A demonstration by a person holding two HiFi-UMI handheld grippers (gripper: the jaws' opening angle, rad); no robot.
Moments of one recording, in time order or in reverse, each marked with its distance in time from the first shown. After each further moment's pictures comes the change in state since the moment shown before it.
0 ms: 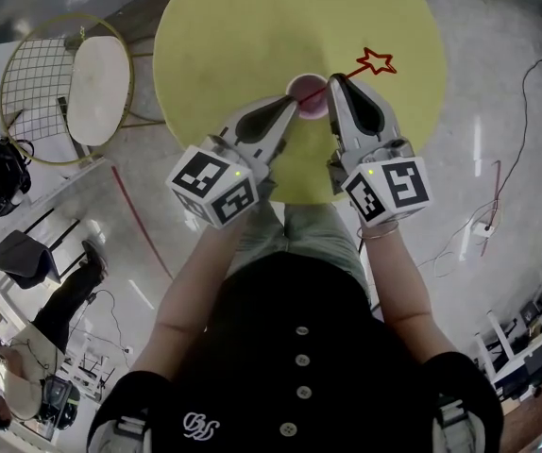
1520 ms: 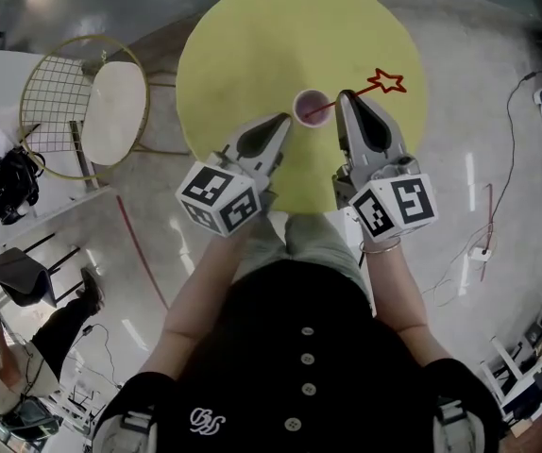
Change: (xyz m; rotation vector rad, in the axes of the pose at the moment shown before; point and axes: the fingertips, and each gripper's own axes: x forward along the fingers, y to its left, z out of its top) left arm -0.044 -0.014 0.025 0.076 -0.088 0.023; right arm -0.033 0.048 0.059 -0.071 -0.142 0.007
